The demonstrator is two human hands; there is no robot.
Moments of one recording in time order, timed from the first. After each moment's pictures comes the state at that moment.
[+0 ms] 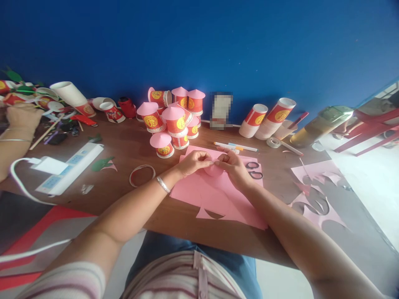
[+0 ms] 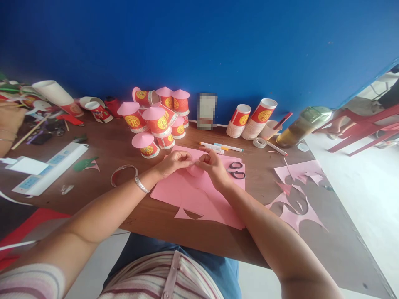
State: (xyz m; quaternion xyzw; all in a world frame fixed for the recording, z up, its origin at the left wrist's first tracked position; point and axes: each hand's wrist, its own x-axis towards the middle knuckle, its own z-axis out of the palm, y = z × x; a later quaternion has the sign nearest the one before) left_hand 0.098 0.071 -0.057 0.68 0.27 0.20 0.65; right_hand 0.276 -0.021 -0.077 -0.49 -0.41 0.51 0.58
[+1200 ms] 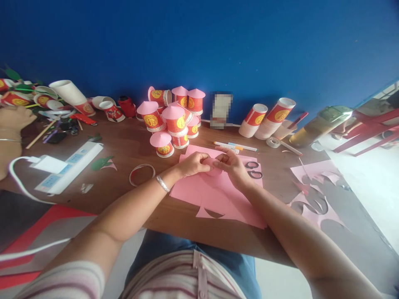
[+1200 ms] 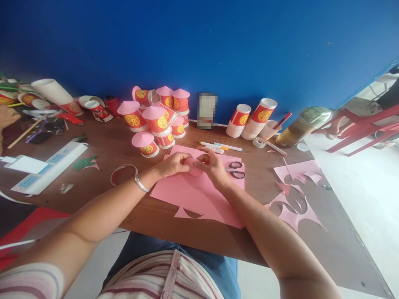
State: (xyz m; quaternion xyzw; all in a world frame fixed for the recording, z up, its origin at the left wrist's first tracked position) left_hand 0.098 0.073 -0.060 0.72 0.28 0.16 0.62; right_hand 0.275 -0.022 -0.075 -0.49 -0.43 0.51 0.56
